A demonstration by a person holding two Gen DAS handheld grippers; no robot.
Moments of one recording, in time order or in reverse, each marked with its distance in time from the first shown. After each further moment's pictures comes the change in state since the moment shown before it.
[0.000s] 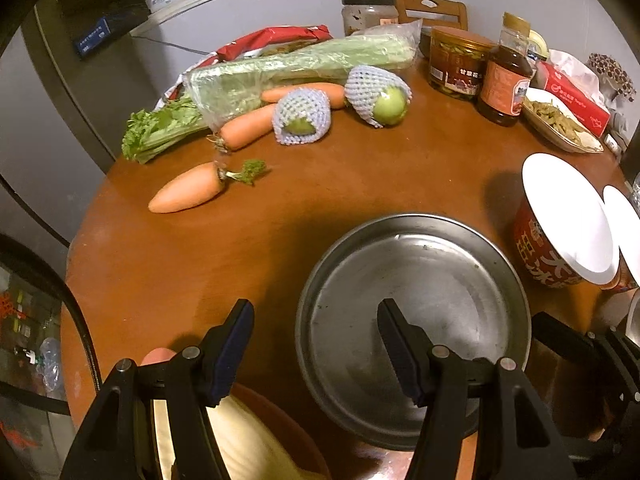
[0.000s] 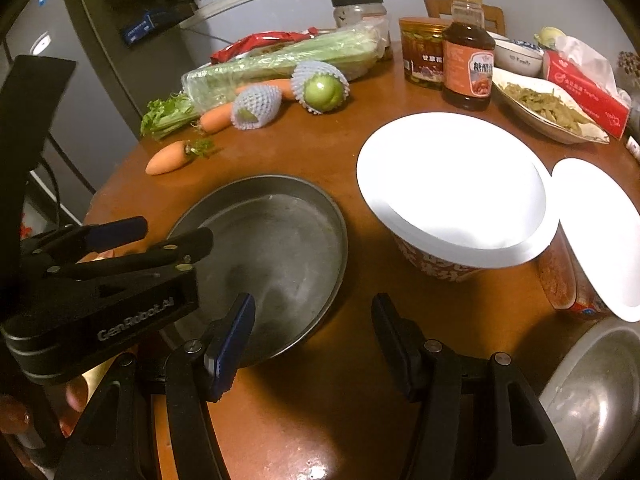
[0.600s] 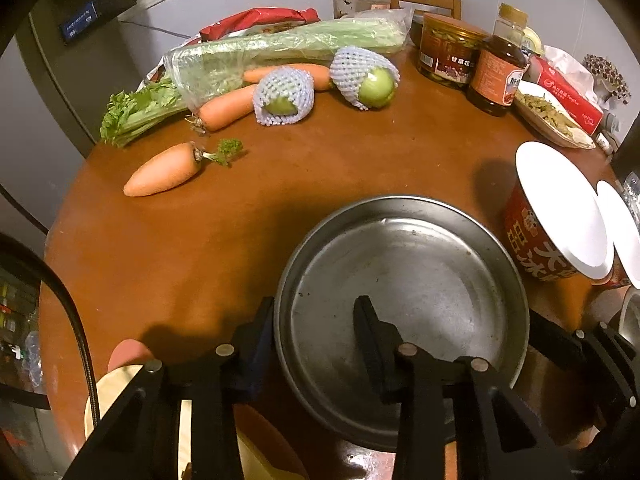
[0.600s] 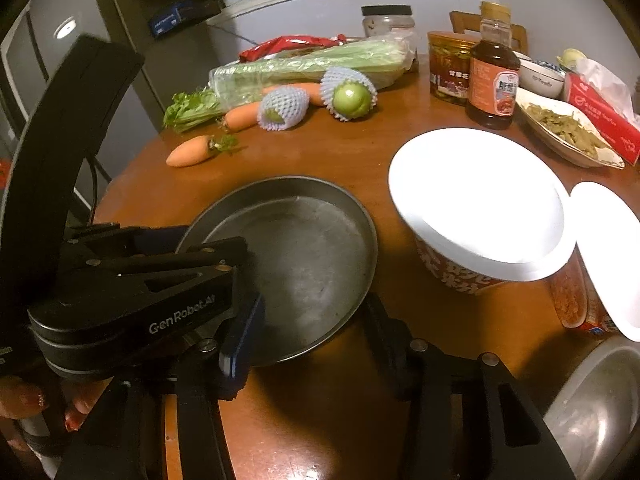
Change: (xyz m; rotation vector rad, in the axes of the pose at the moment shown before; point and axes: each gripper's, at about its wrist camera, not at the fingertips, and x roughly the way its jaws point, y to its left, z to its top) left arm 0.009 -0.003 -0.002 -0.012 0.040 -0.068; right arm -0.001 0.008 -0.002 -0.072 -0.035 0.036
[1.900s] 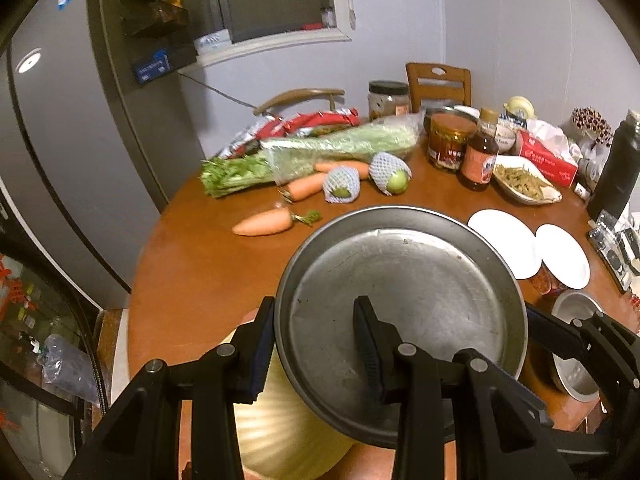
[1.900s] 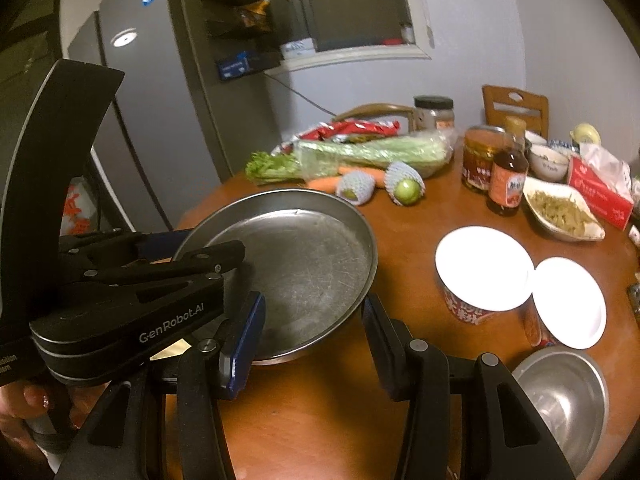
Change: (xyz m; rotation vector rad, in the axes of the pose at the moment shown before) left arm -0.145 0.032 -0.052 -0.065 -0.268 0.086; right arm -0.110 0.064 -0.009 -0.135 -0.210 0.084
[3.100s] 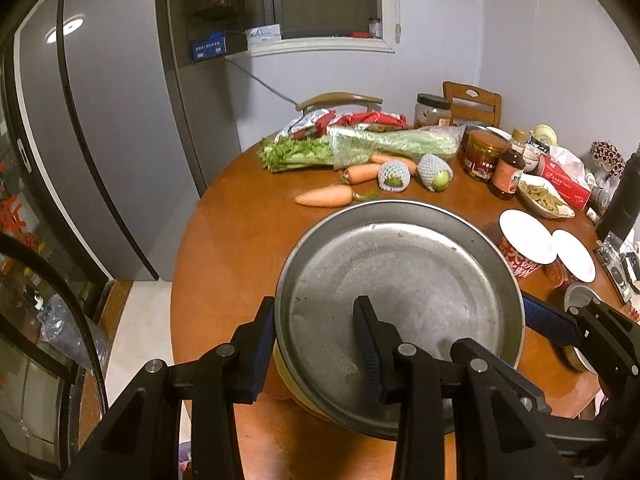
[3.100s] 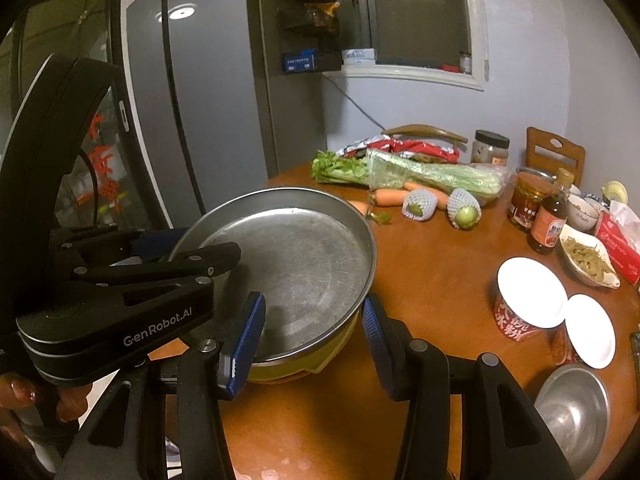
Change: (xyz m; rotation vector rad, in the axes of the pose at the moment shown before) left arm -0.027 0.065 -0.052 -0.132 -0.010 0.031; right arm -0.004 0.077 -0.015 -0.179 -0.005 0.060
